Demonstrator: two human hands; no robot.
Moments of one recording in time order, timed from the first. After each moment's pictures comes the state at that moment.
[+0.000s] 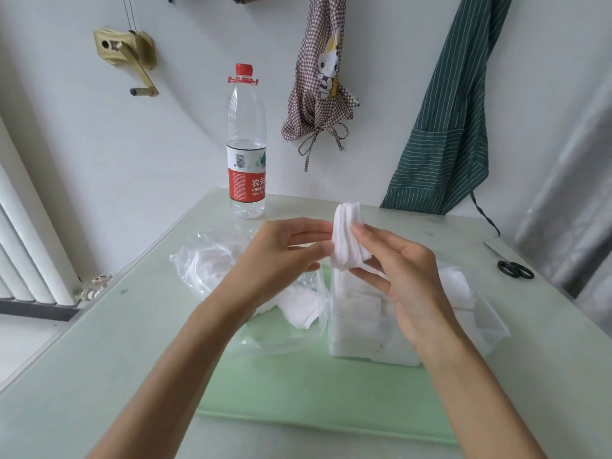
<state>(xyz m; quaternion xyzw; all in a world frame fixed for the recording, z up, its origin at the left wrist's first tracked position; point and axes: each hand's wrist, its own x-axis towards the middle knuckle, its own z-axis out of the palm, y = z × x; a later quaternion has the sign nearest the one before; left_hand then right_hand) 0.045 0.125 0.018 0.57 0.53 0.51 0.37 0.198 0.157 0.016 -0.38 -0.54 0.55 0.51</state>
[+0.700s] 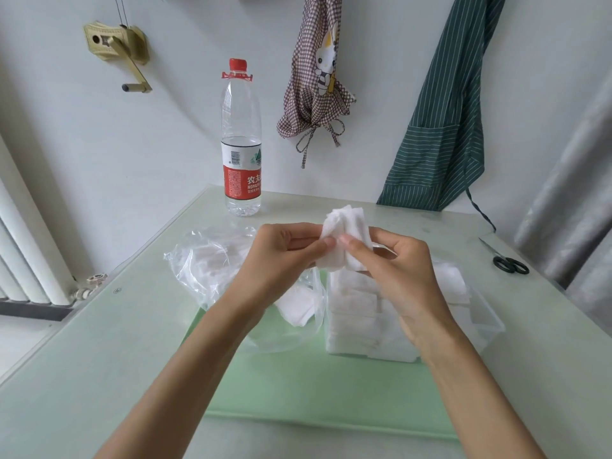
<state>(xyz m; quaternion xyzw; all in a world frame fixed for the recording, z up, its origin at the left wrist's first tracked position) 0.056 0.131 0.008 0.53 0.48 0.58 0.39 0.200 0.160 0.010 -0.43 -0.62 0.44 0.48</state>
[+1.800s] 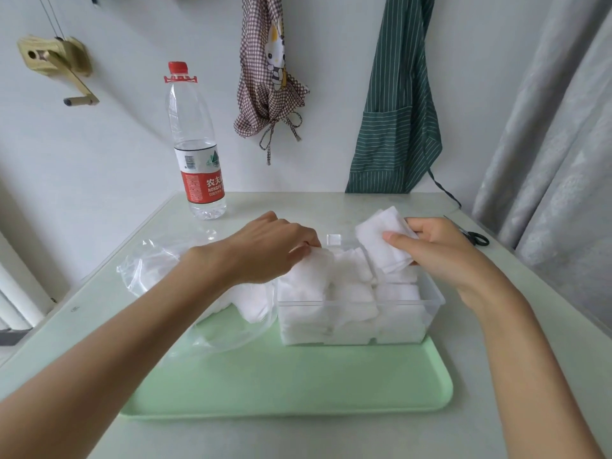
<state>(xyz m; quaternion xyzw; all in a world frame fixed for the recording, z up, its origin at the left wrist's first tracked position) 0.090 0.174 0.030 0.83 0.55 0.06 -0.03 0.312 0.191 0.025 -0.54 -0.68 0.35 0.35</state>
